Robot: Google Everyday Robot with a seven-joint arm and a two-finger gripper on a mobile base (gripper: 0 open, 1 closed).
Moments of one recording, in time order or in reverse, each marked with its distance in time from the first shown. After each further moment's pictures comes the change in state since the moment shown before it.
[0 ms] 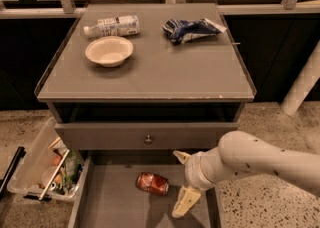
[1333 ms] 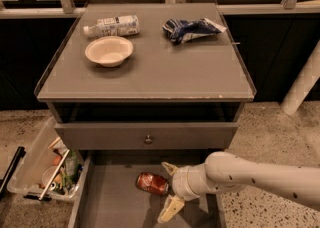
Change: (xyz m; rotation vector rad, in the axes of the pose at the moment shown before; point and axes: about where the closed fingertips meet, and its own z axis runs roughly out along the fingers) arm 0.019 0.001 0.097 -0.003 -0.135 0.030
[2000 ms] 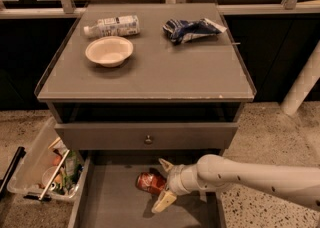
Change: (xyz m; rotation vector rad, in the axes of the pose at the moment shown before) arm 0.027 -0.040 0.056 0.067 -0.041 0.008
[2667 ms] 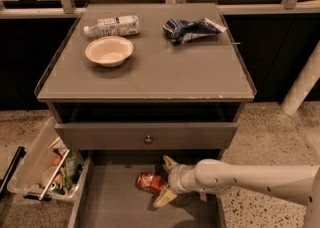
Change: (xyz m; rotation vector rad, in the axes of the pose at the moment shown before) arm 0.024 -0.026 0.011 0.119 0.054 -0.019
